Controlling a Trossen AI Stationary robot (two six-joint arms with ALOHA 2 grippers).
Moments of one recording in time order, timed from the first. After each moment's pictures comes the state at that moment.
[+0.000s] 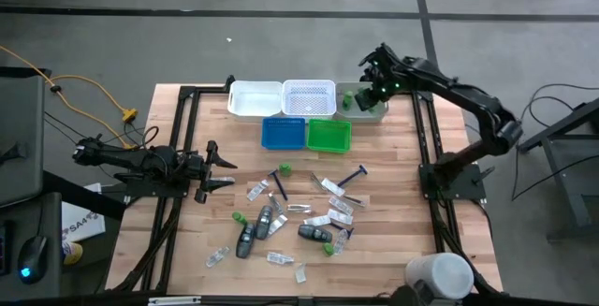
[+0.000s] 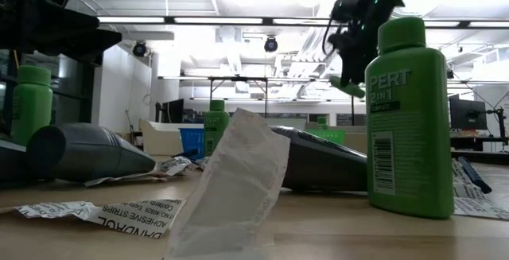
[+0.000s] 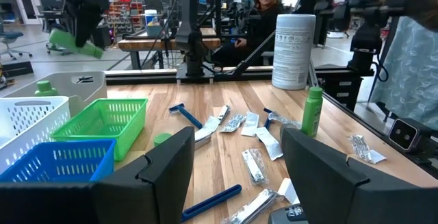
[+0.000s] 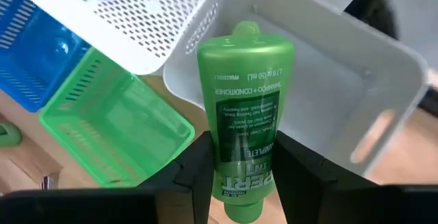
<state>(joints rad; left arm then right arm) -0.21 0.02 0.03 0.01 -0.12 -0.01 -0.78 1.44 1.26 -0.90 -0.07 0.24</state>
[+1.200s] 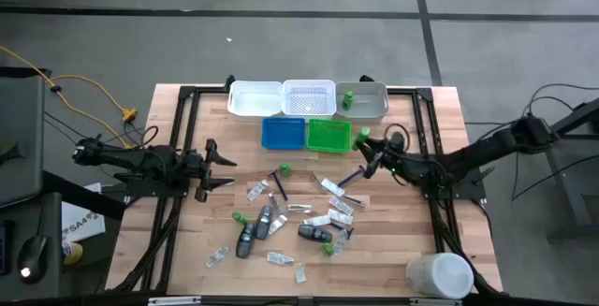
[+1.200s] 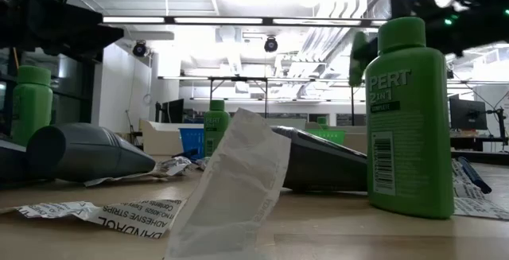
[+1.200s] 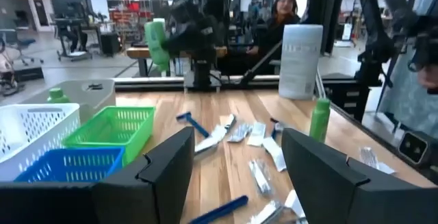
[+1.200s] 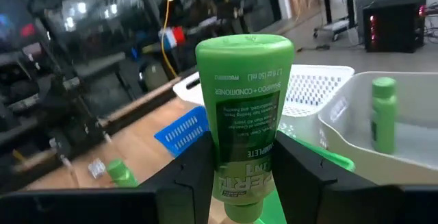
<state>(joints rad) -0.21 0.02 0.03 0.05 -0.14 -0.01 0.24 1.01 0.15 0.78 0.89 0.44</state>
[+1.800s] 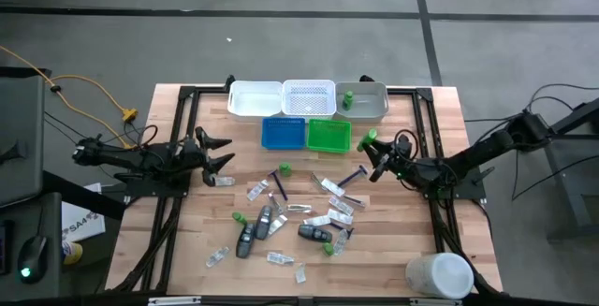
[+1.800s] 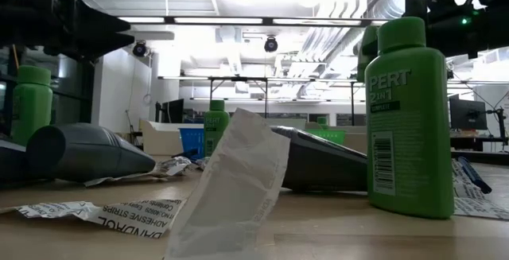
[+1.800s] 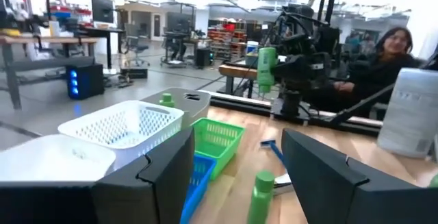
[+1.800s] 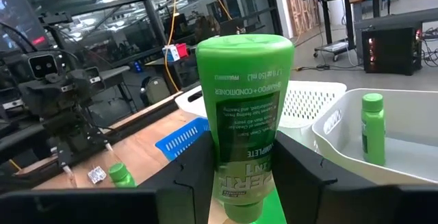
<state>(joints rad) -0.21 0.02 0.03 0.14 -0.53 -0.07 0.30 1.01 0.10 0.92 0.98 0.32</state>
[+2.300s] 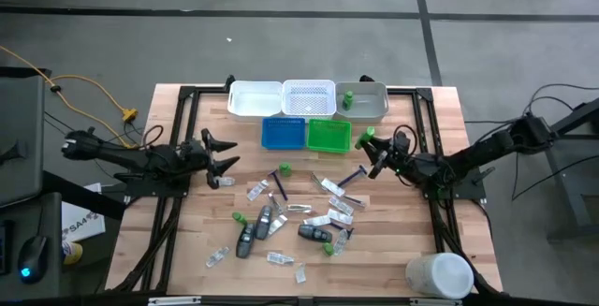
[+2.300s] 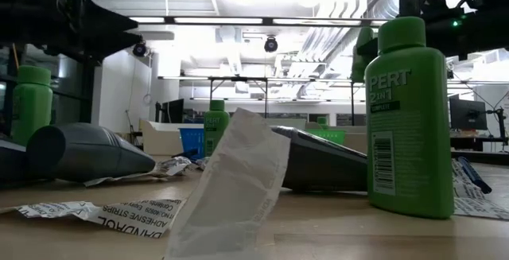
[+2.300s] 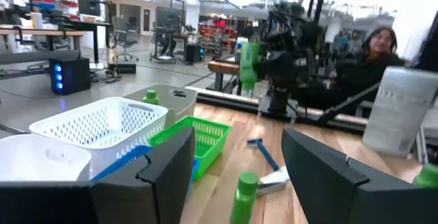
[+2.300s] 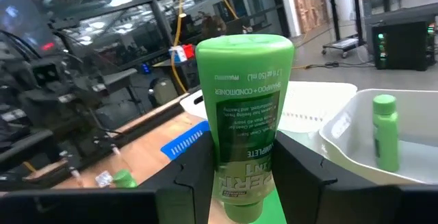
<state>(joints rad) -0.21 0.29 0.03 0.38 -0.49 -0.08 0.22 1.01 0.10 0.94 0.85 0.33</state>
